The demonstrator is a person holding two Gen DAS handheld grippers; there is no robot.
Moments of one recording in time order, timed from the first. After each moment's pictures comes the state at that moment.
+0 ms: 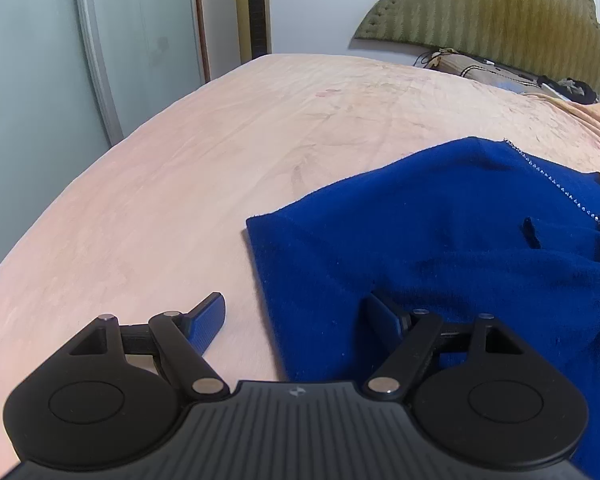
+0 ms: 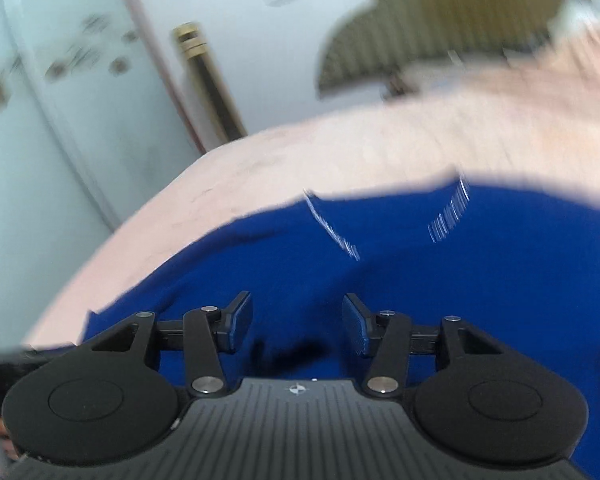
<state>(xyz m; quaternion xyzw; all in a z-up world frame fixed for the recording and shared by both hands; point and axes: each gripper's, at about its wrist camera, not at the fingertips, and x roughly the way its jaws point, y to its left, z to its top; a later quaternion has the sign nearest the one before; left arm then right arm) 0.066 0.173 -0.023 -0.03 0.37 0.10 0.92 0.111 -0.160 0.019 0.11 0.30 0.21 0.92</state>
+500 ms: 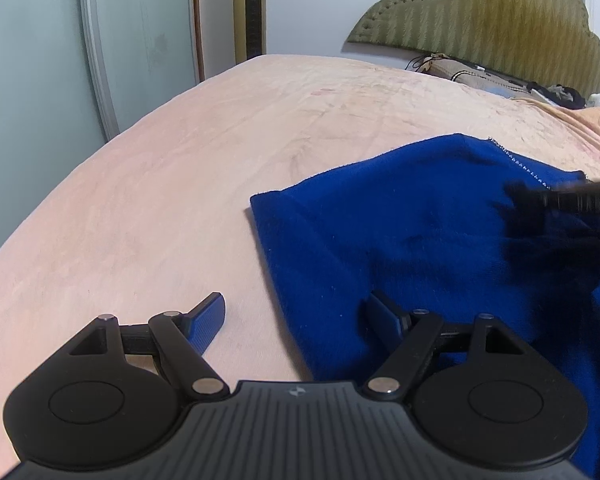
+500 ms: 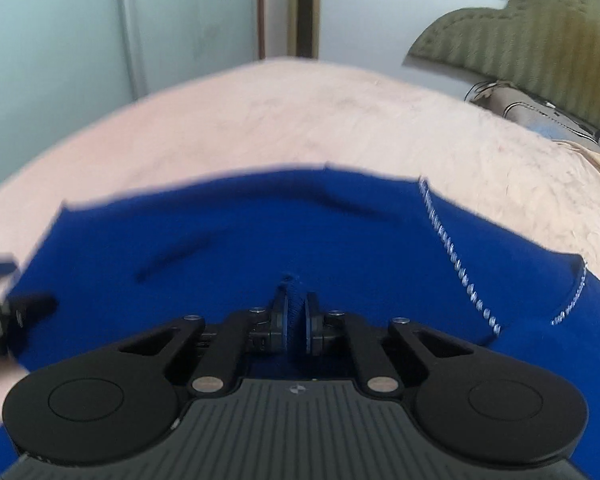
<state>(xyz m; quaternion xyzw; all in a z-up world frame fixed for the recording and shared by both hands) 0.042 0.177 -0.023 -0.04 0.37 0.09 0.93 0.163 -0.027 -0.002 -0.07 0.35 0.26 0.90</state>
